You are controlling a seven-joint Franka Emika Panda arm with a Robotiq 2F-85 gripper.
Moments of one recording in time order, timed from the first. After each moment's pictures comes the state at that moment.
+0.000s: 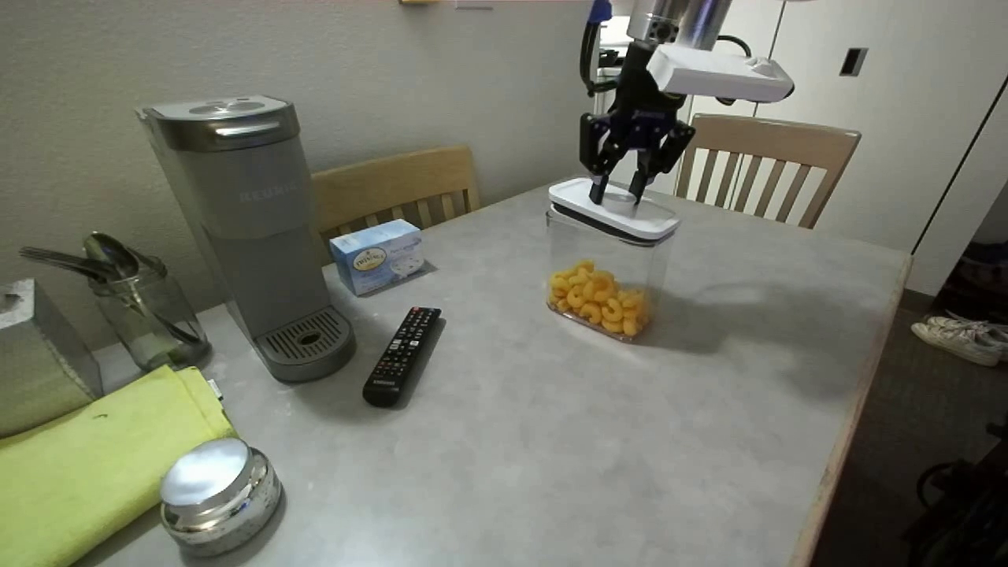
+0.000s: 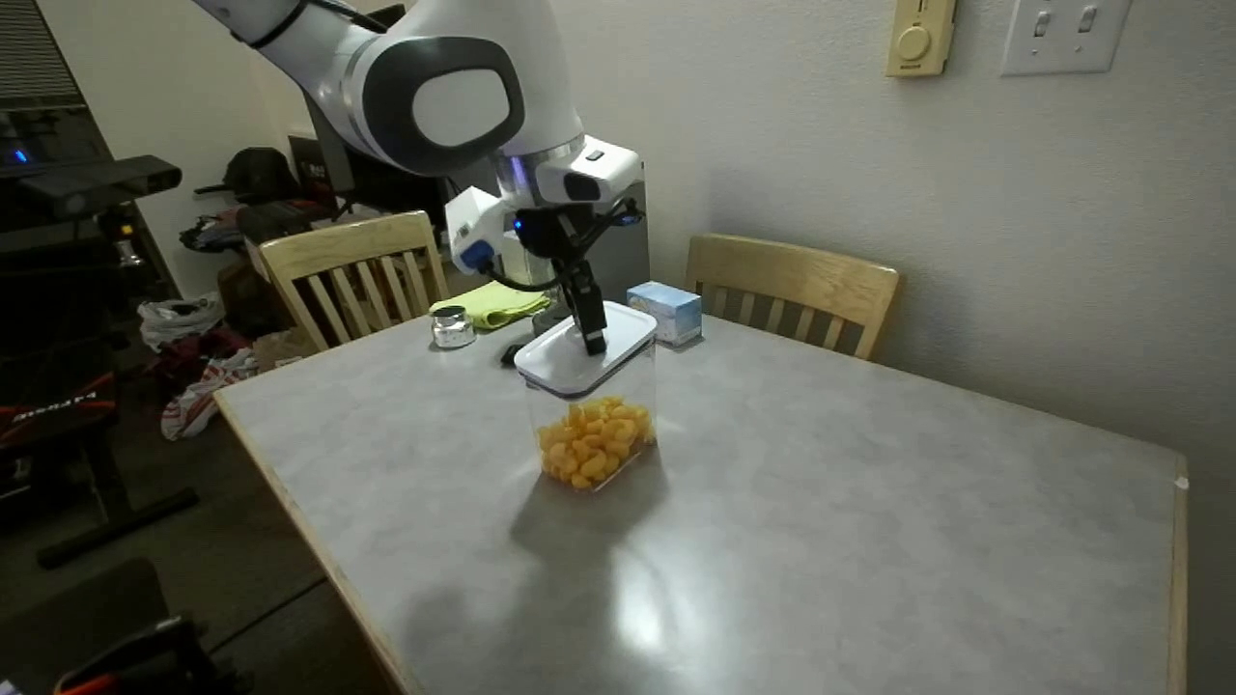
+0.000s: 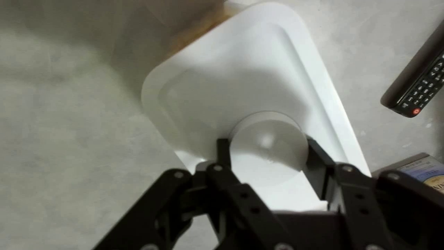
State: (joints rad) arm 0.02 0.25 -0.07 -2.12 0.11 2.60 0.35
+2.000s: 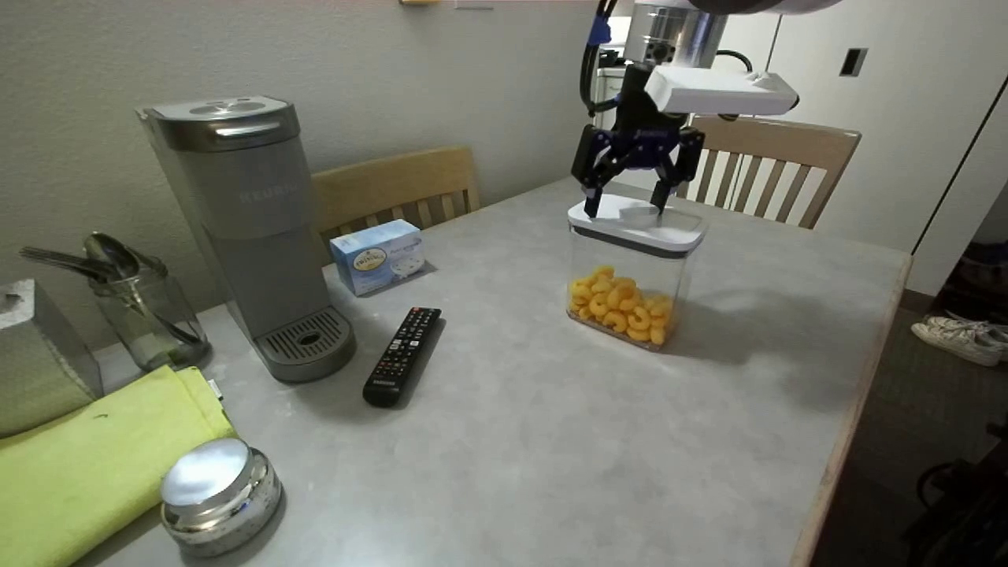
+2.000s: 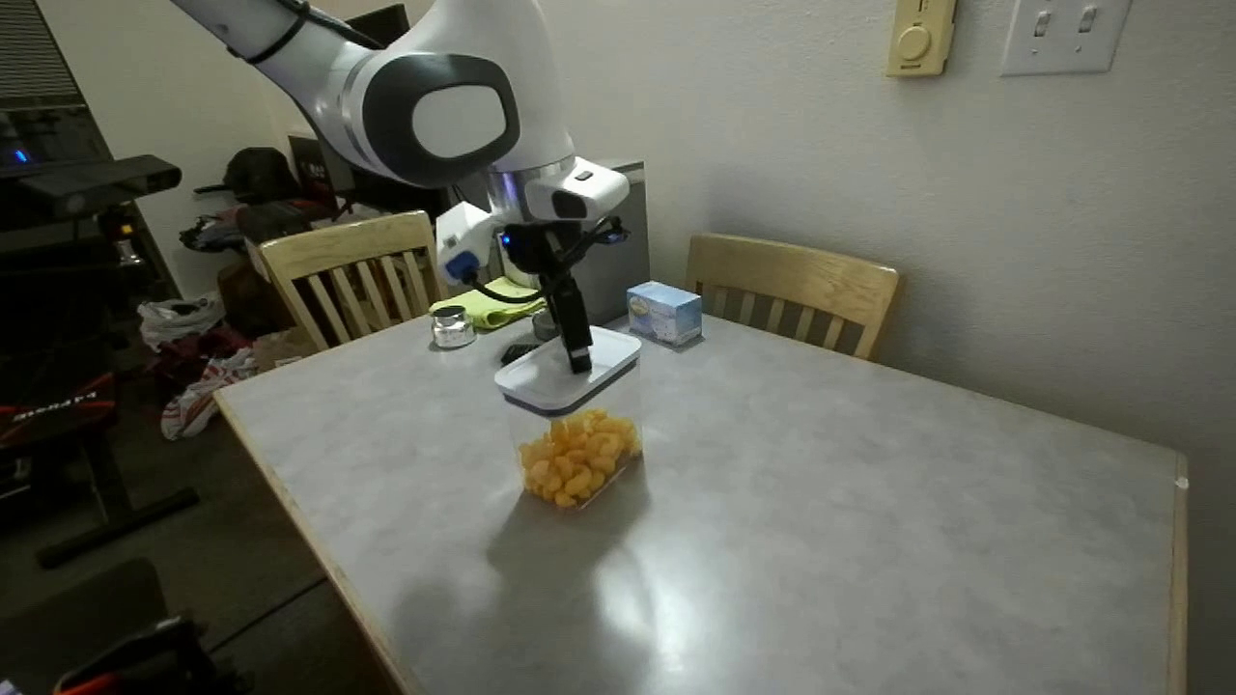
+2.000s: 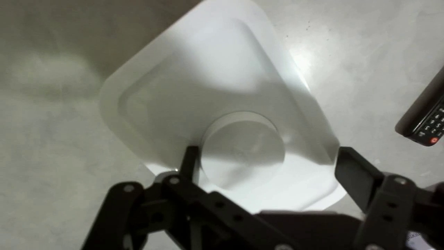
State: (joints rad) arm 0.03 0.27 -0.06 -2.13 0.07 2.55 0.40
